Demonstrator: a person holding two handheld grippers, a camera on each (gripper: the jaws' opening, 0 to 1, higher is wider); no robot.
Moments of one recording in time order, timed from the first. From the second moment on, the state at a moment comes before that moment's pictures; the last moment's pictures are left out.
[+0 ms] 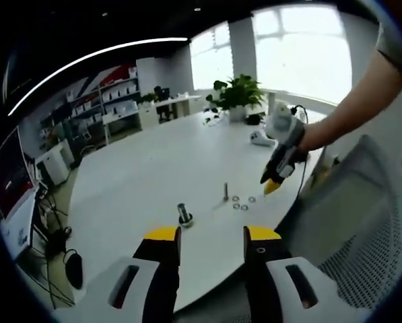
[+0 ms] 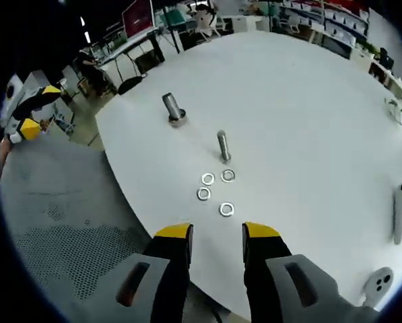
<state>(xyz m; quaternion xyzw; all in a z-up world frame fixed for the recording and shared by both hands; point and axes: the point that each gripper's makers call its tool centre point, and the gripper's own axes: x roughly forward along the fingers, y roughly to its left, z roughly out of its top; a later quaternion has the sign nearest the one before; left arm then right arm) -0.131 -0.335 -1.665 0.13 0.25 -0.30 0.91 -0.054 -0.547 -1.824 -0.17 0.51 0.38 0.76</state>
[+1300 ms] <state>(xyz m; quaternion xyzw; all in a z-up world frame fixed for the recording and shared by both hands) -0.133 -0.333 -1.669 0.14 0.26 -0.30 0.91 -0.041 -0.534 -1.854 -0.37 0.53 0.43 0.63</state>
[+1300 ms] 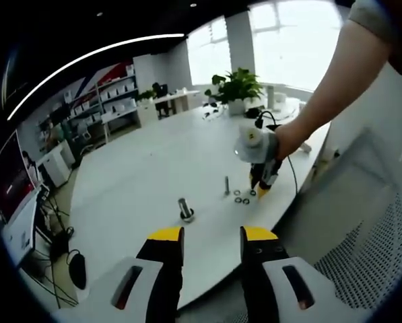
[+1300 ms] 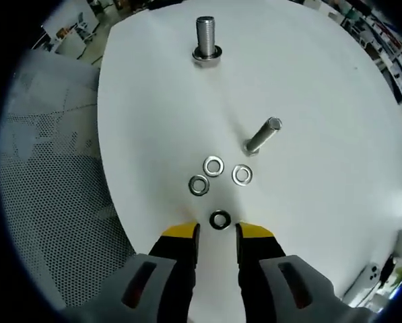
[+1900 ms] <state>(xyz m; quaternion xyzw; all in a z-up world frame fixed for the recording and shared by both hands) -0.132 -0.332 -1.669 0.15 0.26 -0.29 0.91 -0.038 -0.530 -1.855 -0.45 0.51 0.47 0.56</state>
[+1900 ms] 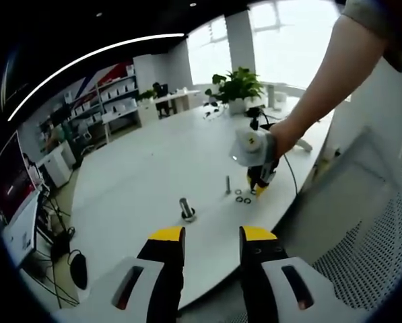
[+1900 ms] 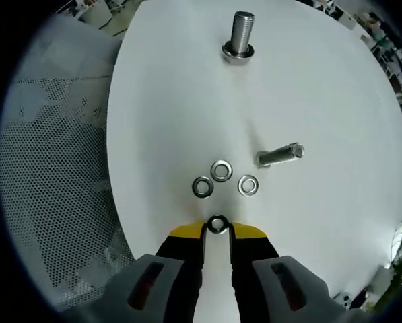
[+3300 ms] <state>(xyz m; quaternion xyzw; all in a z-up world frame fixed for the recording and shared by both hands) -0.132 -0.330 -1.673 0.15 0.27 -0.29 0.91 -0.034 -0.533 -1.854 -0.37 0.49 0.43 0.66</state>
